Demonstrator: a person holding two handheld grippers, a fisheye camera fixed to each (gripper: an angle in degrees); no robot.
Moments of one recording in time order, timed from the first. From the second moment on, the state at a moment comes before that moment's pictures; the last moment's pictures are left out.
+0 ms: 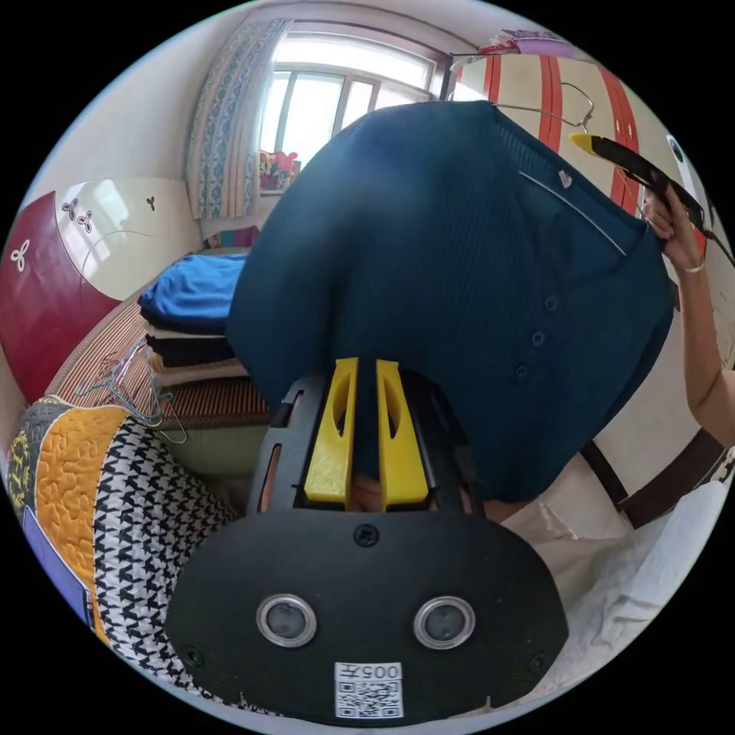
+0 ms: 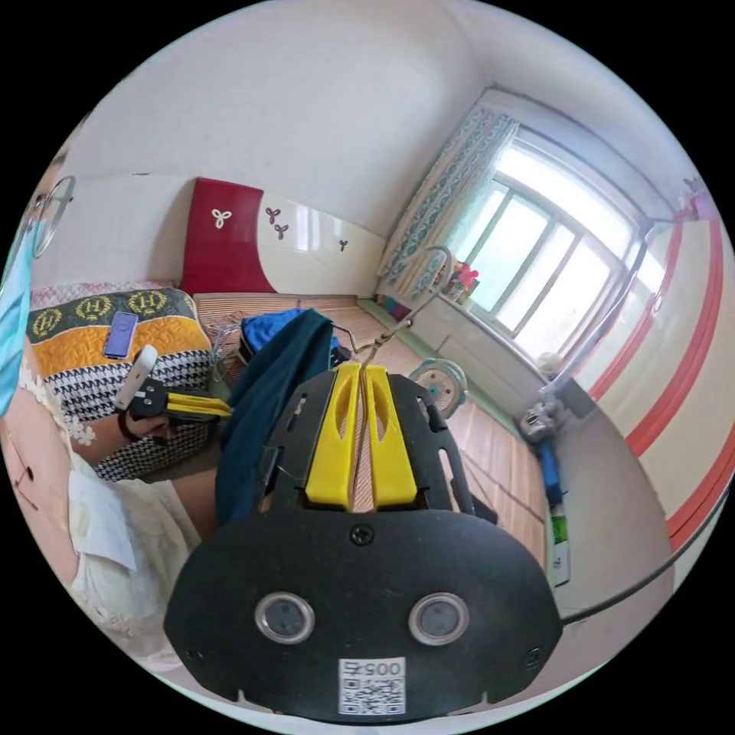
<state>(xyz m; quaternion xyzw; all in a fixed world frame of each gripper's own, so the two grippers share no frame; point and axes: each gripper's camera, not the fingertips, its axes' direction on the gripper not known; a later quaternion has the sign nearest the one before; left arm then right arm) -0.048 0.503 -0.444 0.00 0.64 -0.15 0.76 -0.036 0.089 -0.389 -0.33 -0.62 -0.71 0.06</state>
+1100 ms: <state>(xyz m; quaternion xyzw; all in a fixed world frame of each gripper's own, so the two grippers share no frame) 0.066 0.478 -0.517 0.00 0.66 -0.04 0.75 0.155 0.297 -0.376 -0.58 -0.42 -0.69 0.11</state>
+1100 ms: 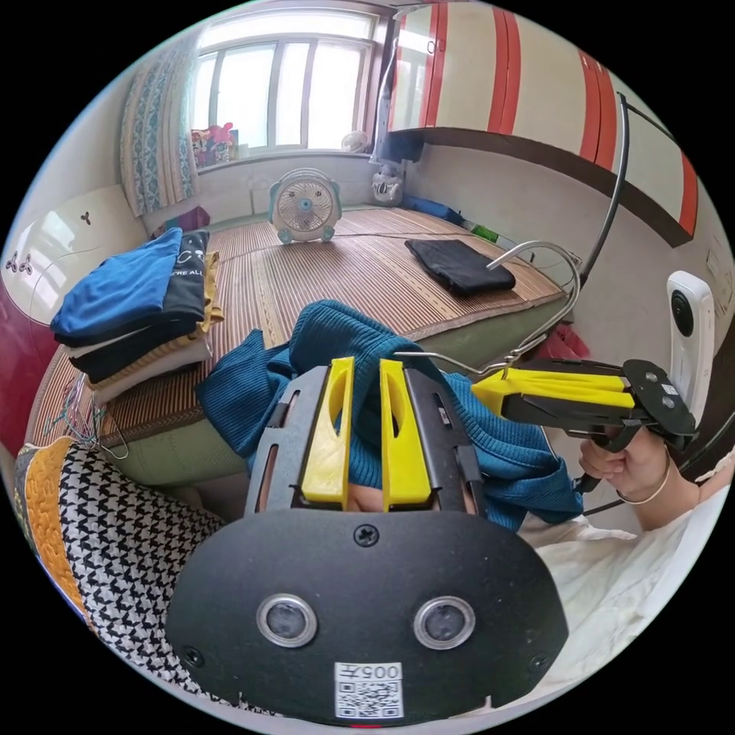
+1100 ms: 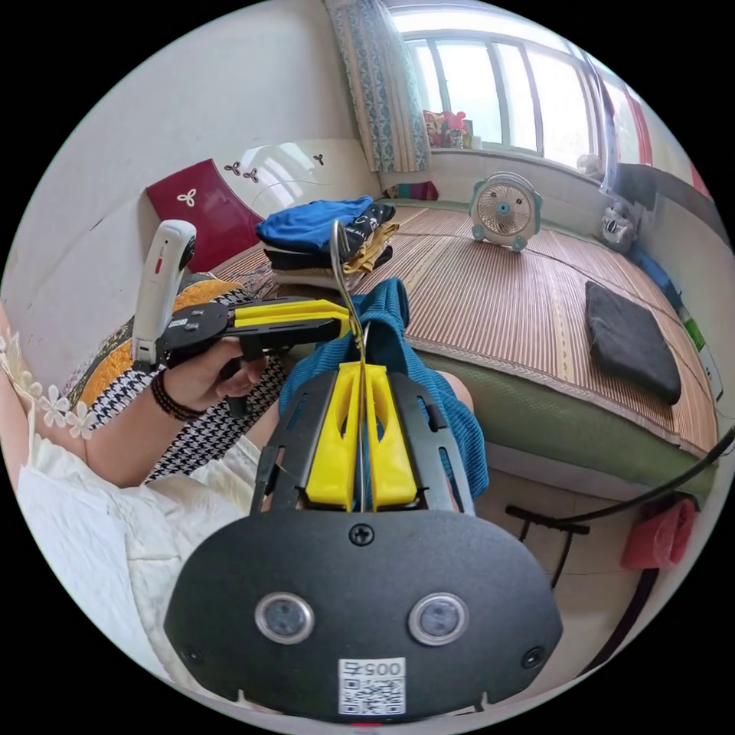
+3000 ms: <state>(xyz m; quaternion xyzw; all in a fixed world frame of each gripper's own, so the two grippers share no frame) 0.078 0.491 -0.510 0.02 0.56 -0.08 0.83 0.140 0.247 -0.572 -0.60 -0.46 -0.66 0.07</state>
